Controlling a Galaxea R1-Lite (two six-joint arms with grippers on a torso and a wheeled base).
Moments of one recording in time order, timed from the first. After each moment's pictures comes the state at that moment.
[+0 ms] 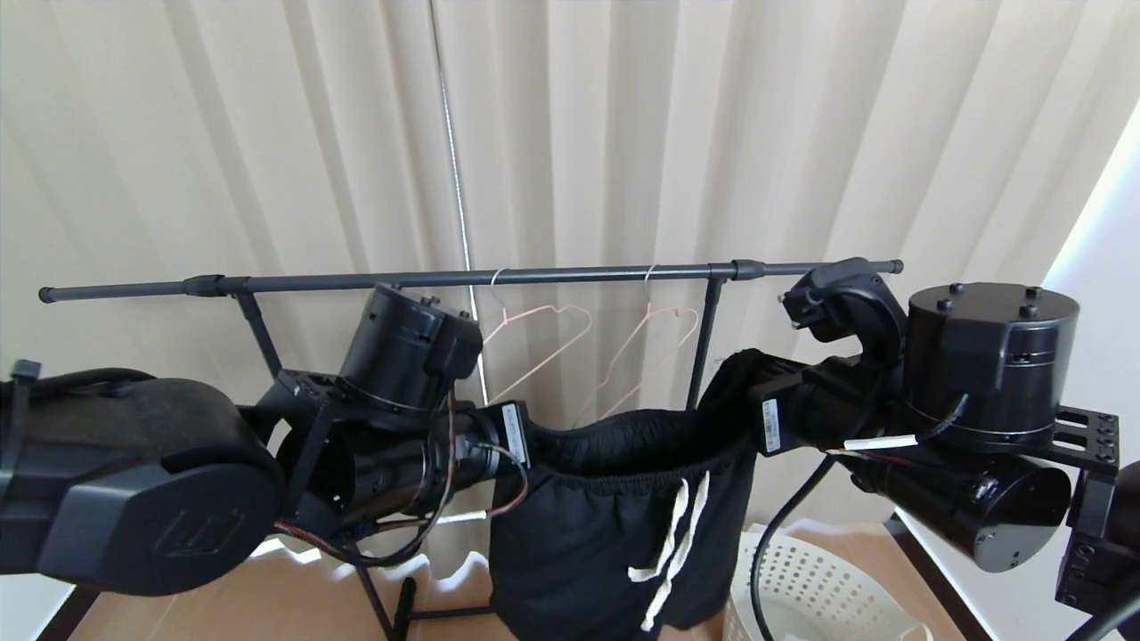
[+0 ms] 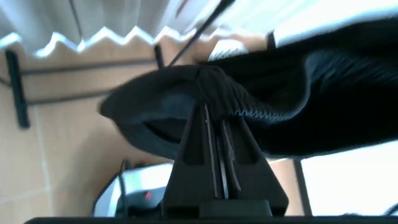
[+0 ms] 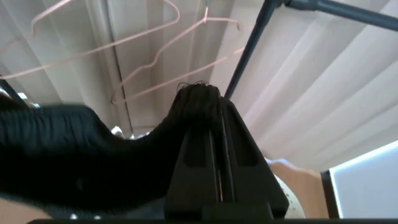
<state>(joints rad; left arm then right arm) -0.70 1.72 -0.98 -0.09 0.18 -0.64 0.71 1.62 -0.74 -0.58 -0.52 0.02</state>
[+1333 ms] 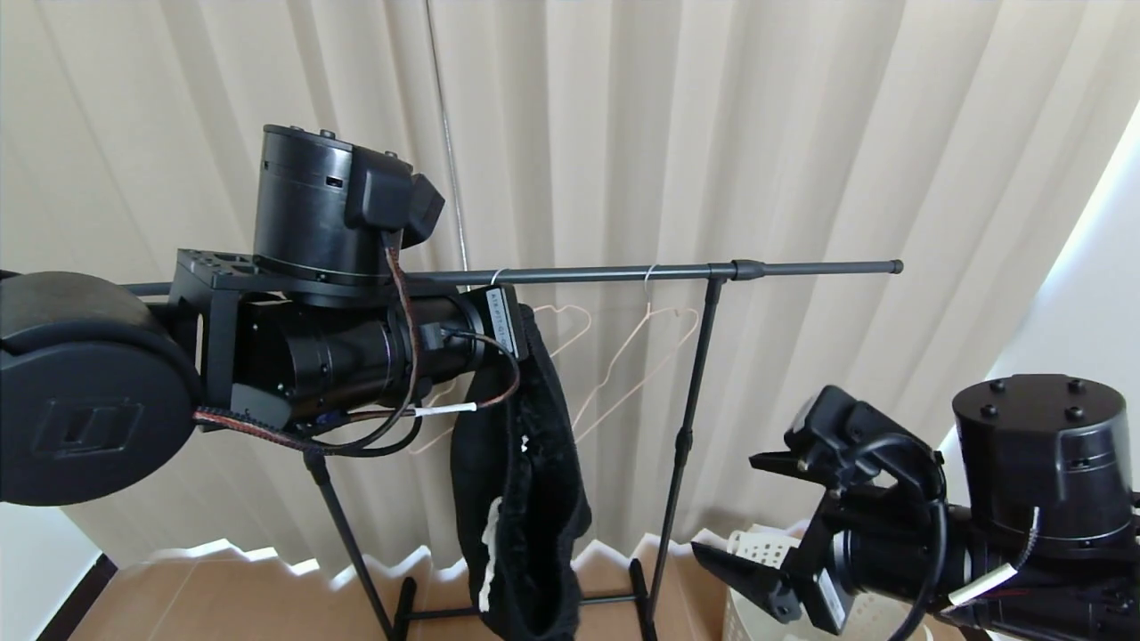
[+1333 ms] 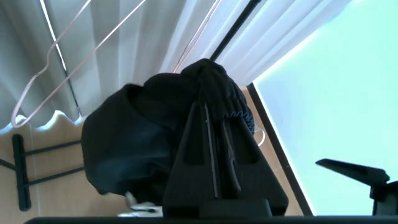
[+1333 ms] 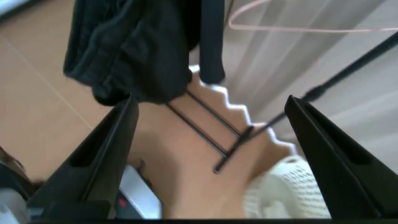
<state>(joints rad) -0.67 1.66 -1.16 -0.09 0.19 -0.47 0.71 1.50 -0.56 -0.42 0.00 -0.08</state>
